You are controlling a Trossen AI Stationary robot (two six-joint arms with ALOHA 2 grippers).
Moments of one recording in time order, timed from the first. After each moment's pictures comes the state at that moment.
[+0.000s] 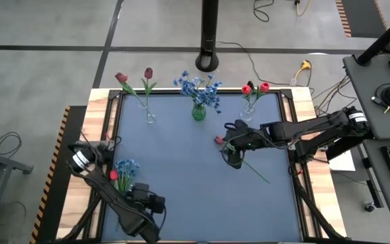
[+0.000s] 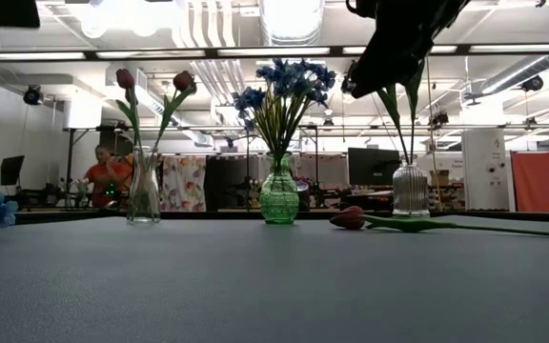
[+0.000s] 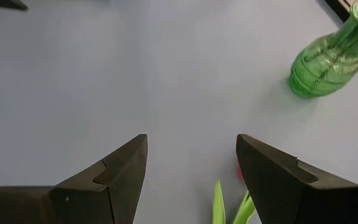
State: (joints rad) left arm -0.84 2.01 1.52 -1.49 -0.27 -2.30; right arm 0.10 1.31 0.99 -0.45 0.20 0.26
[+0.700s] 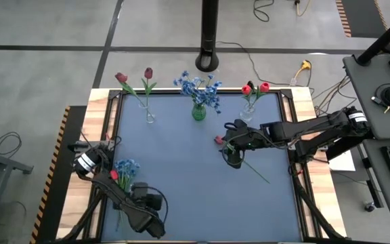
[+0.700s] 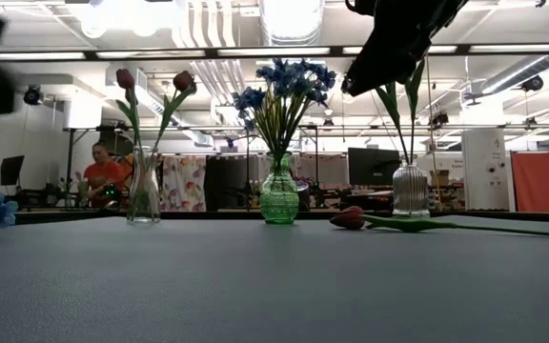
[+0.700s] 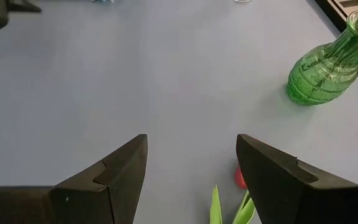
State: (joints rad) left arm -0.80 2.06 1.48 -1.51 -0.04 -2.29; right arm 0.10 1.31 0.99 -0.43 0.21 0.24
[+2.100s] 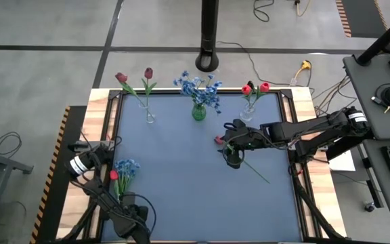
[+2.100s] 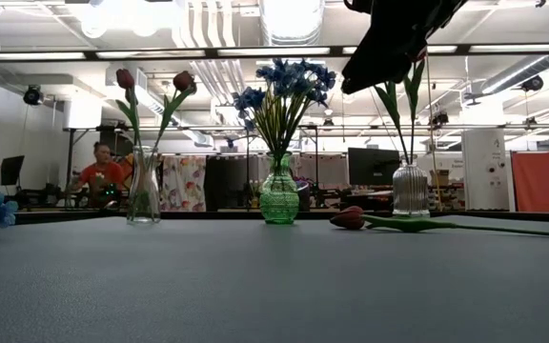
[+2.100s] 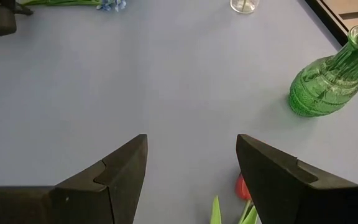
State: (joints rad) left arm -0.95 2.04 1.31 -1.26 0.26 -2.35; right arm 0.10 1.31 0.98 -0.38 0.21 0.21
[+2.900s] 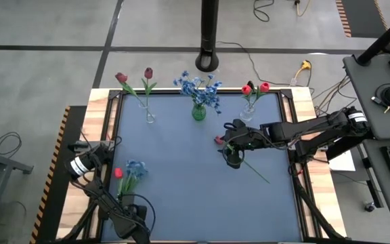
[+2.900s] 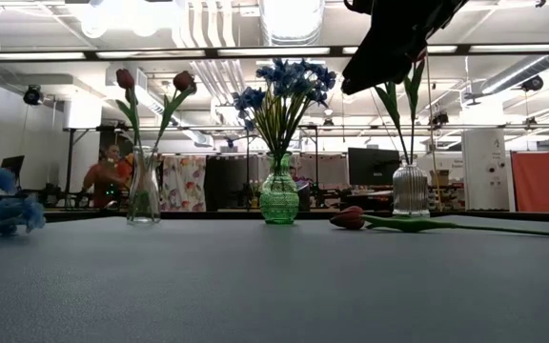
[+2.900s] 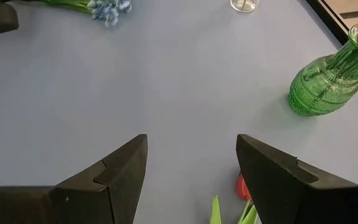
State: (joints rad) left arm -0.95 2.05 1.31 -1.31 0.28 -2.34; right arm 0.10 1.31 0.97 -0.38 0.21 0.21
